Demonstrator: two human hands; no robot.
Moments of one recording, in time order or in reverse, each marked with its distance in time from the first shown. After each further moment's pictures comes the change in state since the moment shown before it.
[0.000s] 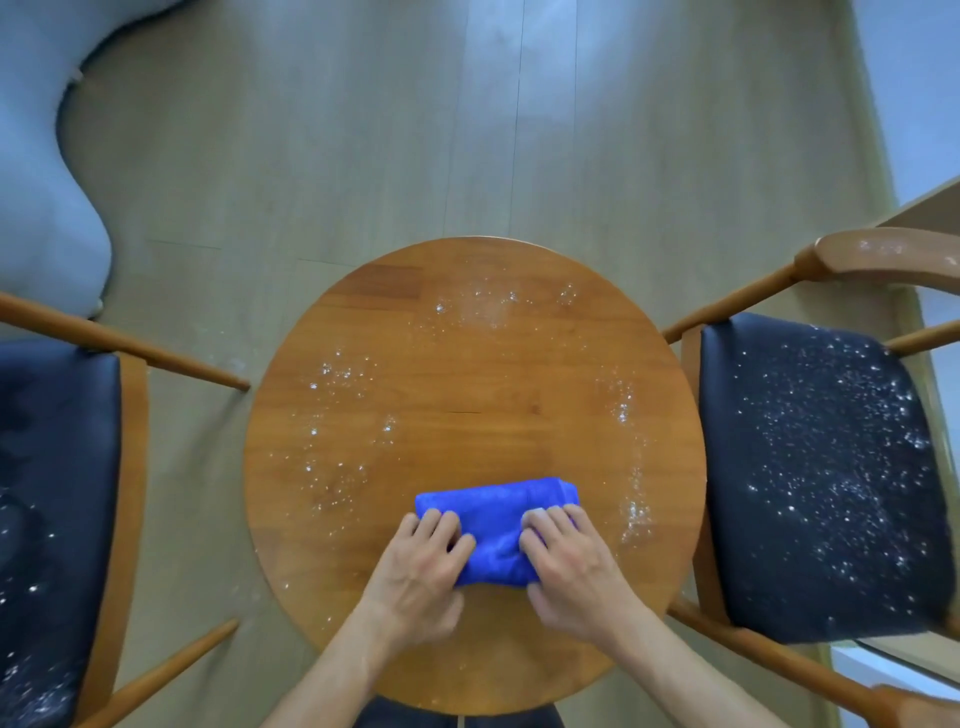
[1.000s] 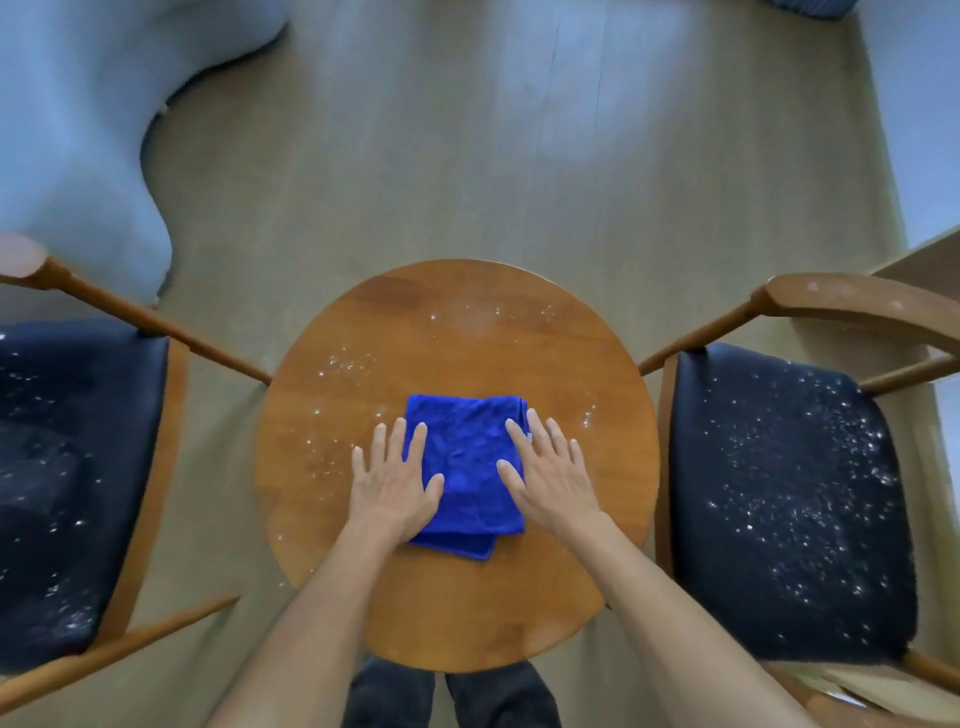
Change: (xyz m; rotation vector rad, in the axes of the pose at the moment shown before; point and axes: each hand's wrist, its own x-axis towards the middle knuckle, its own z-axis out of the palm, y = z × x) left_hand 0.048 0.016 -0.038 -0.010 -0.296 -0.735; right_hand 0.040 0.043 -0.047 0.126 -0.366 0.431
